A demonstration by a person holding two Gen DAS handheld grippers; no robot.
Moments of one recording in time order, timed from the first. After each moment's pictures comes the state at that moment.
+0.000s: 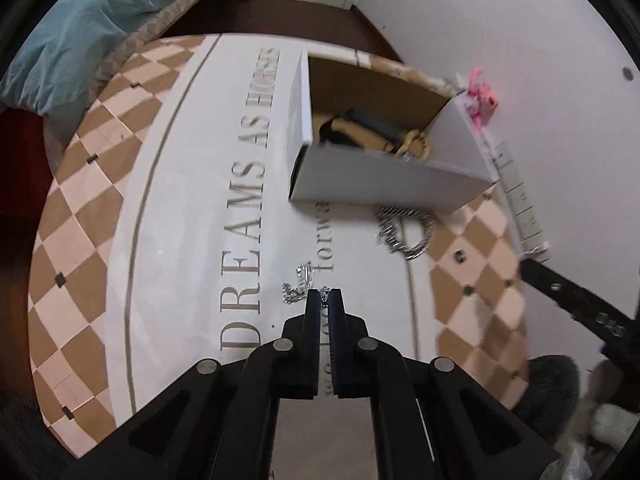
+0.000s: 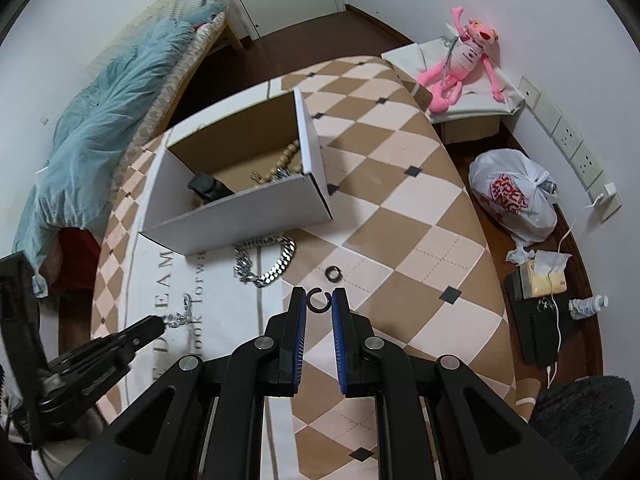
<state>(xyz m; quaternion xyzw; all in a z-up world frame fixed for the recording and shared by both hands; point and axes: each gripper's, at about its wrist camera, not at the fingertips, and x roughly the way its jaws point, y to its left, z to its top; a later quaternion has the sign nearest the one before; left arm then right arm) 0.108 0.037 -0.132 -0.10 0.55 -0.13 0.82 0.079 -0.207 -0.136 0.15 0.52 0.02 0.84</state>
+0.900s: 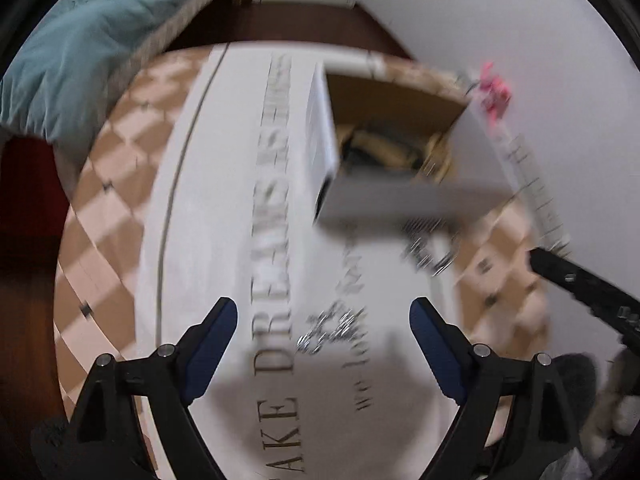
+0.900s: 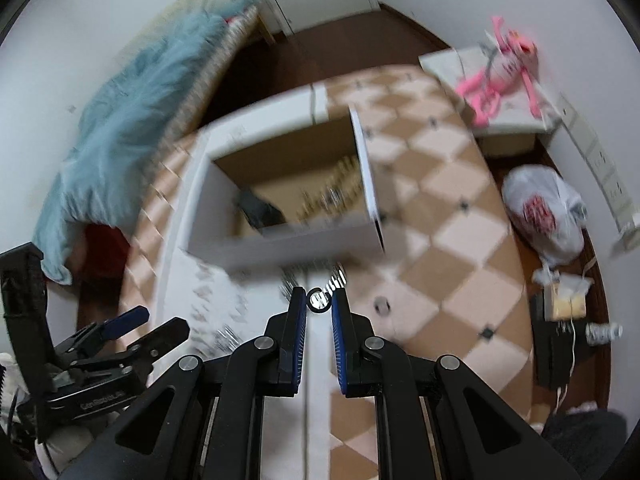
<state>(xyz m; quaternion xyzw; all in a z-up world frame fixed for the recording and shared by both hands) 0.135 0.032 -0.150 -0.03 0.57 -0.09 0.82 0.102 -0.188 -0.146 0.14 0.54 0.07 0.83</state>
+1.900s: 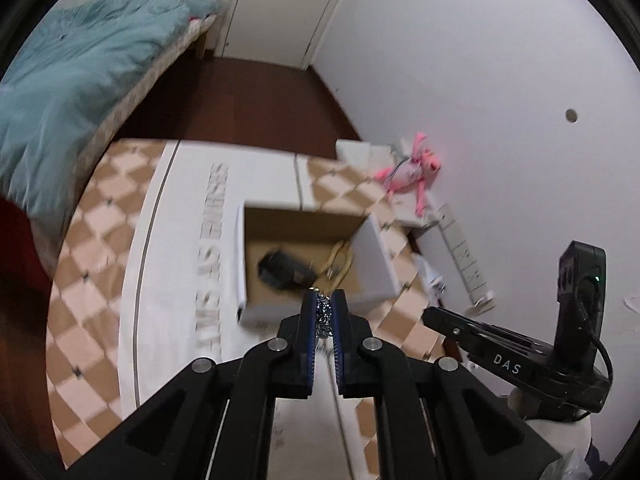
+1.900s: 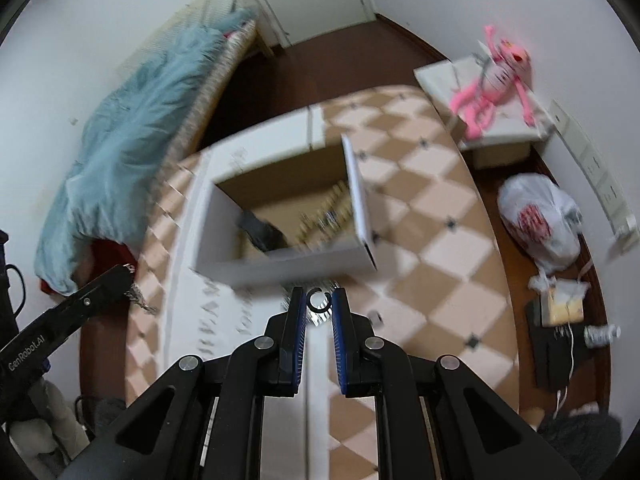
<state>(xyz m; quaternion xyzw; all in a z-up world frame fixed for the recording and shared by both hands) 0.153 0.028 -0.028 -0.13 0.45 -0.19 0.86 0.128 -0.200 -0.086 0.16 0.50 0.09 0.85</state>
